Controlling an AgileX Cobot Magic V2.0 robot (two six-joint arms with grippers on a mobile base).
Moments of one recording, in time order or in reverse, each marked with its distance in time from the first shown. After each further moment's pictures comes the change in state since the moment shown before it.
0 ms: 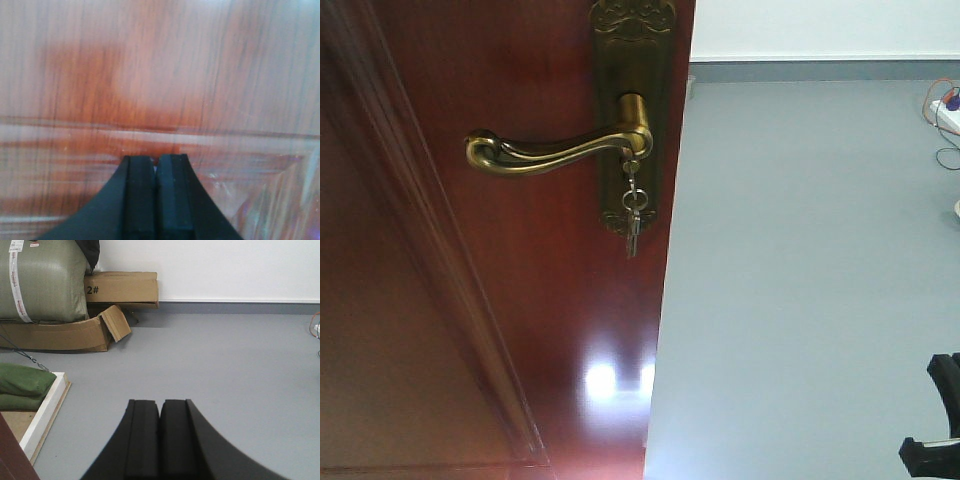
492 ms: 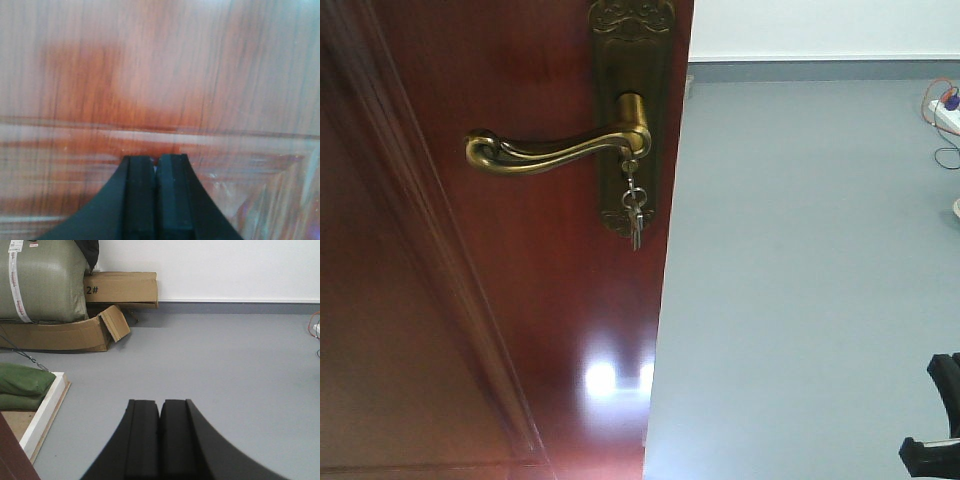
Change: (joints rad) left arm 0.000 0.003 0.000 0.000 -0.006 0.000; right arm 0.000 0.000 0.000 0.000 0.000 0.000
